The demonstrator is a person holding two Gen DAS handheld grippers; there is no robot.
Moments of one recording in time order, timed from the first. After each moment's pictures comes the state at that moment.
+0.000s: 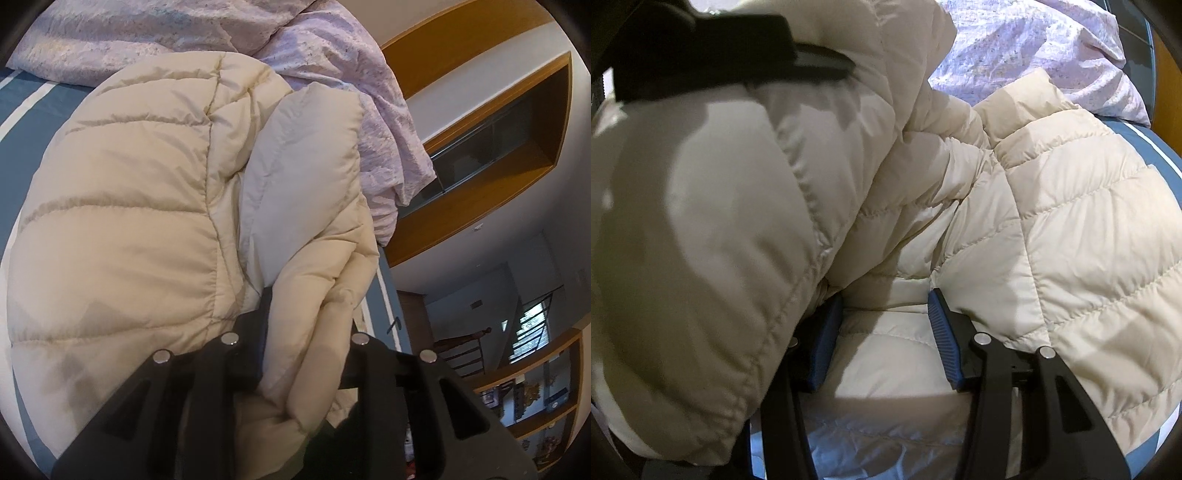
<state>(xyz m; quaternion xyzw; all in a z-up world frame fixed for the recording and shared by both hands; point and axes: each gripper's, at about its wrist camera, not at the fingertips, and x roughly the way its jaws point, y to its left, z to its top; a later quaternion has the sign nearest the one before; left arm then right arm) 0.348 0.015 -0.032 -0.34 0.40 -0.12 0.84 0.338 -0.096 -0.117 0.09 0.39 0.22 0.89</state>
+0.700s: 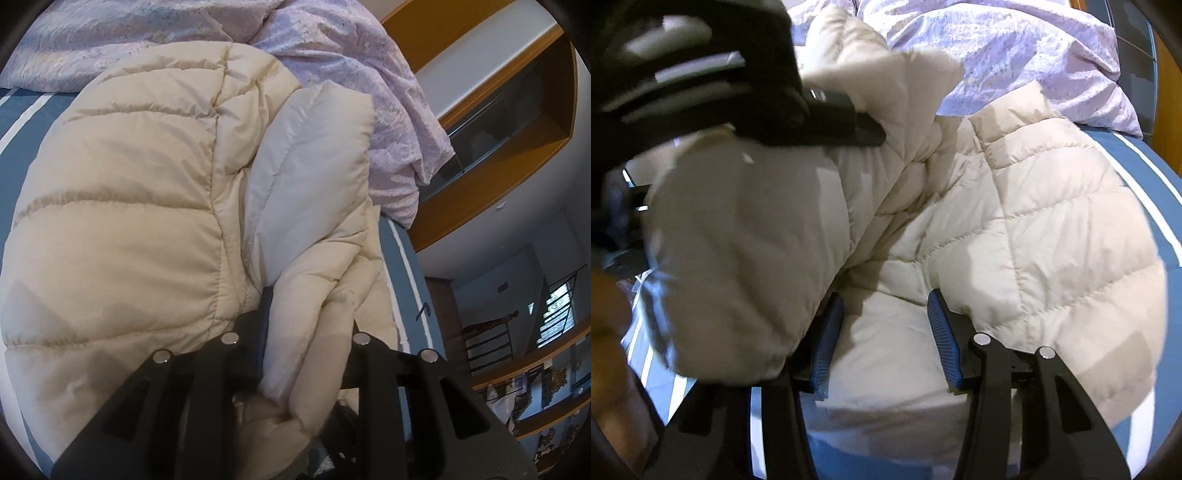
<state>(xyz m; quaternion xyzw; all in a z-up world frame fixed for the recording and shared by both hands) 0.358 -0.011 -0.046 -0.29 0.43 -0.09 0.85 0.309 -0.121 -0.110 0.07 0.38 0.23 0.89</state>
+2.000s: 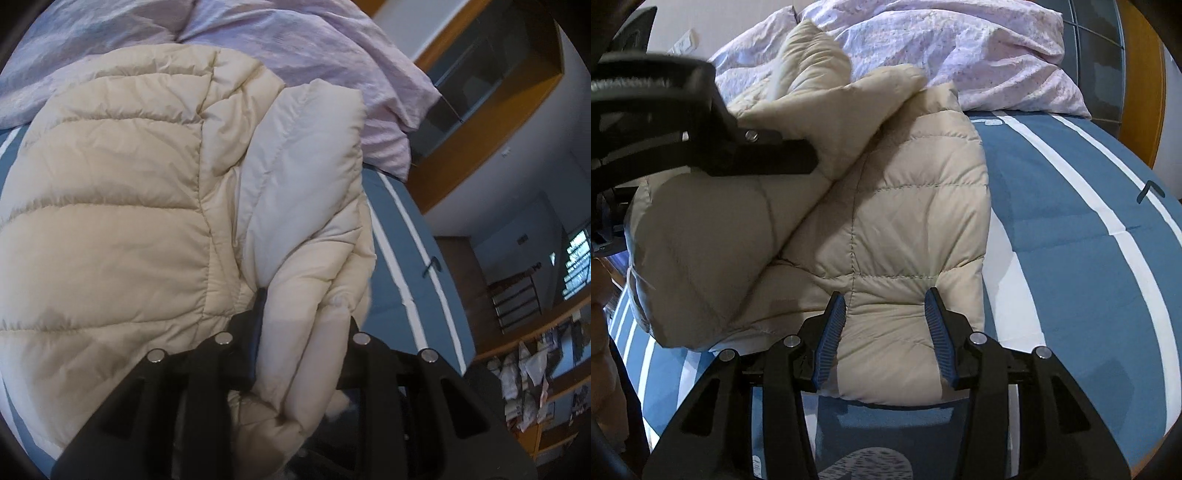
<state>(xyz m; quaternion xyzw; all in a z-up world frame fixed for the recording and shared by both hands) 0.358 -0.093 -0.046 -0.20 0.46 -0.11 0.86 0.288 -0.213 -0.123 0.08 0.38 0.18 0.90</state>
